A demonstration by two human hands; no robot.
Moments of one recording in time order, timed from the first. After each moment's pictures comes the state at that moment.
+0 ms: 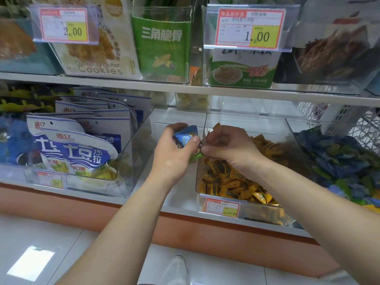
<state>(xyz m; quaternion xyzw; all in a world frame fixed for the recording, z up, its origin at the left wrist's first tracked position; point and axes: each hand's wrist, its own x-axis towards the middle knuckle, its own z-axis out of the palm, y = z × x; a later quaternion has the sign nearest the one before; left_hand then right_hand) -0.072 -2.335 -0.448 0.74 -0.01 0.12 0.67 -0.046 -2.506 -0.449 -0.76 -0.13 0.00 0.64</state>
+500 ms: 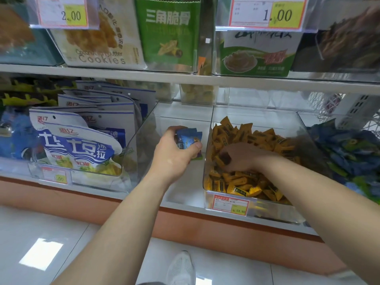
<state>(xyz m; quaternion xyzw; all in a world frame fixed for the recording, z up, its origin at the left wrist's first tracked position) -0.068 -2.319 -0.459 0.80 0.00 0.08 0.60 0.012 -2.531 -0.501 -0.97 -0.17 0.16 0.06</state>
